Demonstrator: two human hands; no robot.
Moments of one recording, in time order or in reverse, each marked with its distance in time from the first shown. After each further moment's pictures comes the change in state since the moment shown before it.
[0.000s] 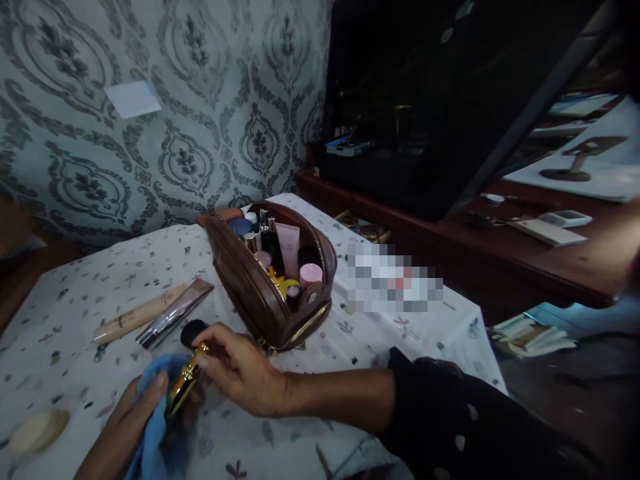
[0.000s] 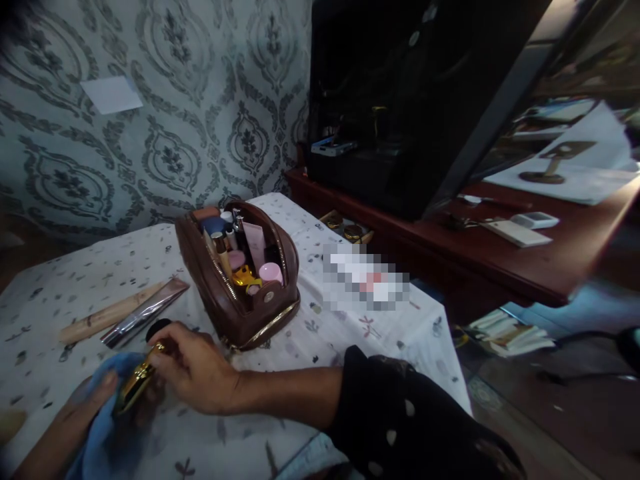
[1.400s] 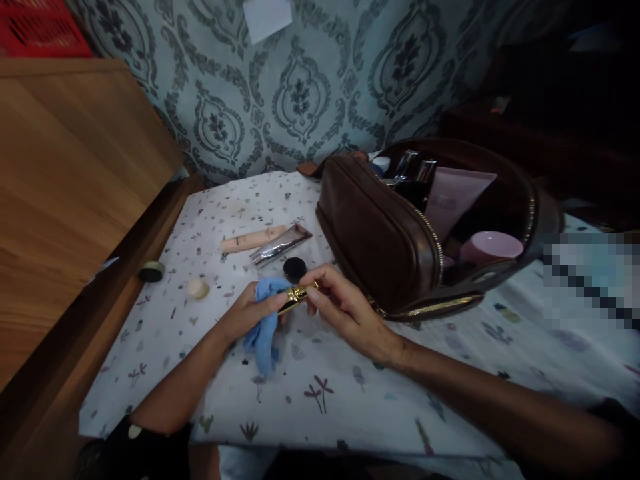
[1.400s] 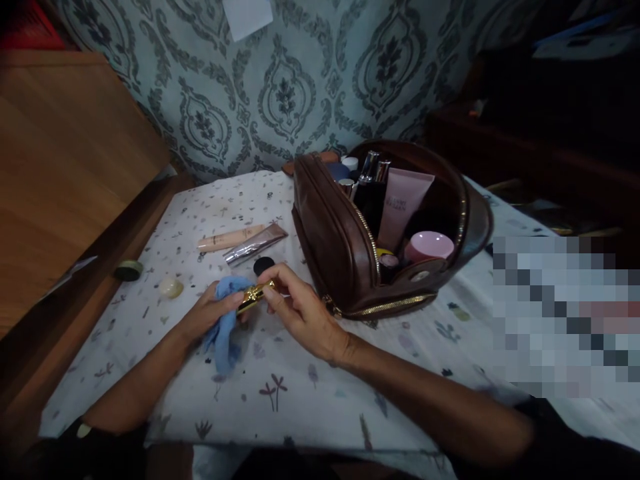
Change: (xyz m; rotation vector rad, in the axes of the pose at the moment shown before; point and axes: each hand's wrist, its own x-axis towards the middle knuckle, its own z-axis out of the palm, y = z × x) left_hand 0.011 -0.007 -0.026 -0.187 -0.354 0.118; right_hand 0.008 -0.007 -0.004 -0.008 -0.133 -0.069
